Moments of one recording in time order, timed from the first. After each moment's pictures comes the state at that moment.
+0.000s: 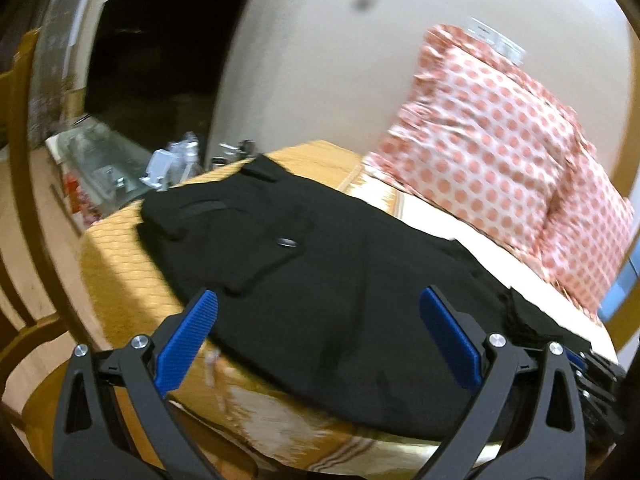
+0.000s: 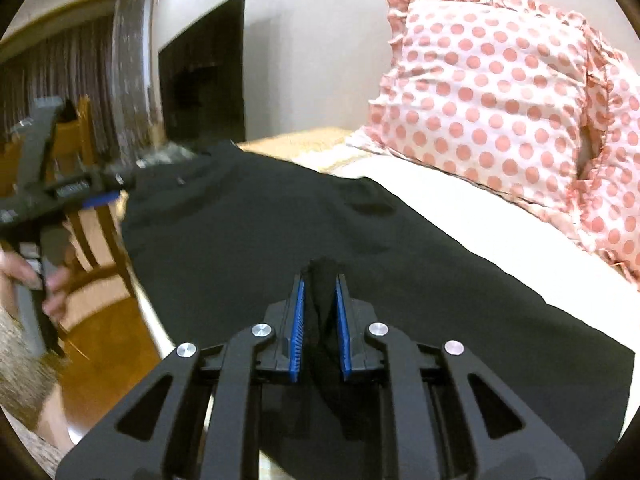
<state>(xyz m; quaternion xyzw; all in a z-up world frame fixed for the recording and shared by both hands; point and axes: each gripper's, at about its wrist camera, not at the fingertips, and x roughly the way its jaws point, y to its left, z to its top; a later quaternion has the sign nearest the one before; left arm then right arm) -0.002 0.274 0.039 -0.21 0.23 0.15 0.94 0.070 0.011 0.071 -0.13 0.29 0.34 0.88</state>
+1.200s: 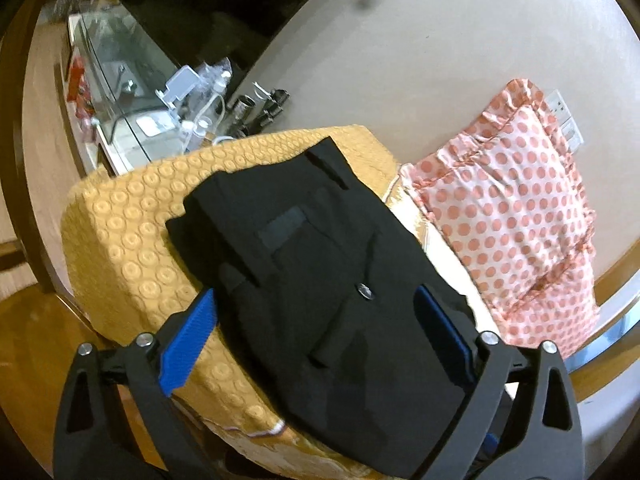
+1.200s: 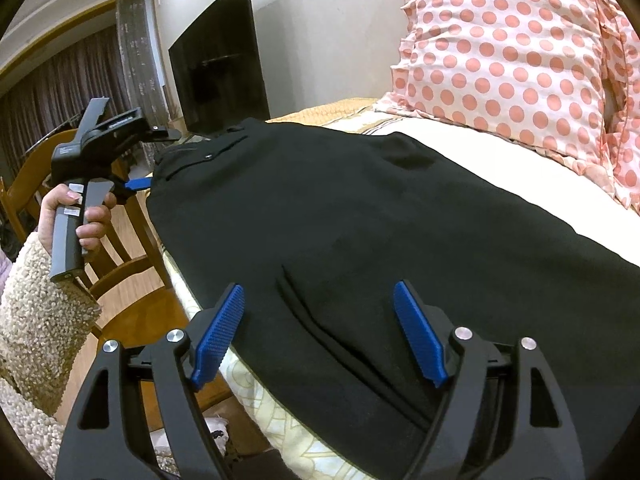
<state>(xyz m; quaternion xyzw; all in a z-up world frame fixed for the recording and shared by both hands) 0.018 0.375 0.012 -0.41 0.26 0.09 0.87 0.066 0.018 0.042 -0.10 0.35 0.36 0.86</state>
